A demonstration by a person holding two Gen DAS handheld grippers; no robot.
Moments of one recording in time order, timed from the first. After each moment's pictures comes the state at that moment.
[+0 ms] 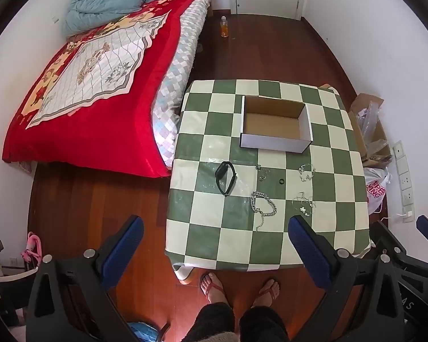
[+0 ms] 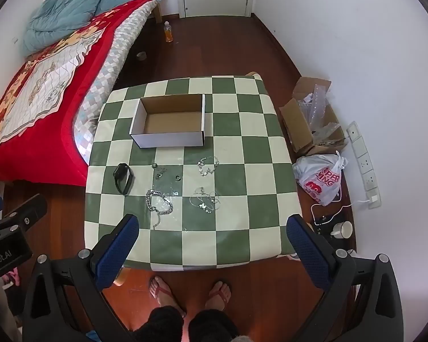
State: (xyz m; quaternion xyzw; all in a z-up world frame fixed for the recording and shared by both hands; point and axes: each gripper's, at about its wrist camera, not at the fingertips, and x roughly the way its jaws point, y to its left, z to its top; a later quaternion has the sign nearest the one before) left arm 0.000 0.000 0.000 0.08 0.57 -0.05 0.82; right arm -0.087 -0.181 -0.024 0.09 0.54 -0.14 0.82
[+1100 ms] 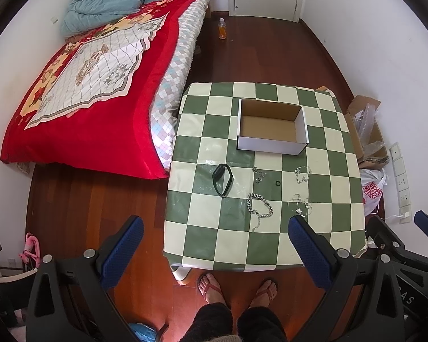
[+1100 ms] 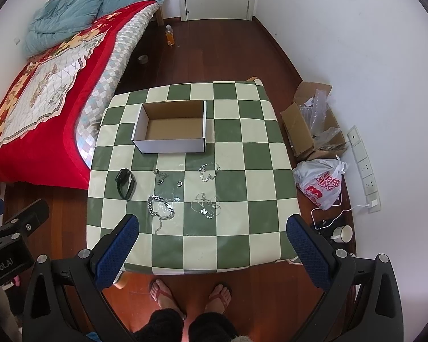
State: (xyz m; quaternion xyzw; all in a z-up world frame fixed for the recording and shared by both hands) left arm 0.002 -0.007 0.009 0.08 0.56 -0.06 0.82; right arm -0.084 -0.183 -0.015 0.08 0.54 -0.14 0.83
